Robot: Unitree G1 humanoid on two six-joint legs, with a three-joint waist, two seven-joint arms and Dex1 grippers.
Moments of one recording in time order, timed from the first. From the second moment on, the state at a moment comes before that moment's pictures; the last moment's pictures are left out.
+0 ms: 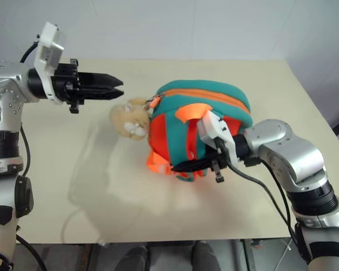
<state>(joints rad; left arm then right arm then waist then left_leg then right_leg) -1.10 0.76 0.07 0.25 -0.42 0.65 -1.35 -0.73 -0.77 0.15 -0.32 0.64 0.72 1.30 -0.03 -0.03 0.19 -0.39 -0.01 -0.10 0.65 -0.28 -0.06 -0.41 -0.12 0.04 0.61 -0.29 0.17</state>
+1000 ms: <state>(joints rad) -0.96 0.59 0.15 0.33 -0.59 0.82 -1.09 -0.73 -0.75 0.16 -0.31 0.63 0.72 1.31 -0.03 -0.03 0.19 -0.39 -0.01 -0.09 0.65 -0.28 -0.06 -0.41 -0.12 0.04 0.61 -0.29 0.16</state>
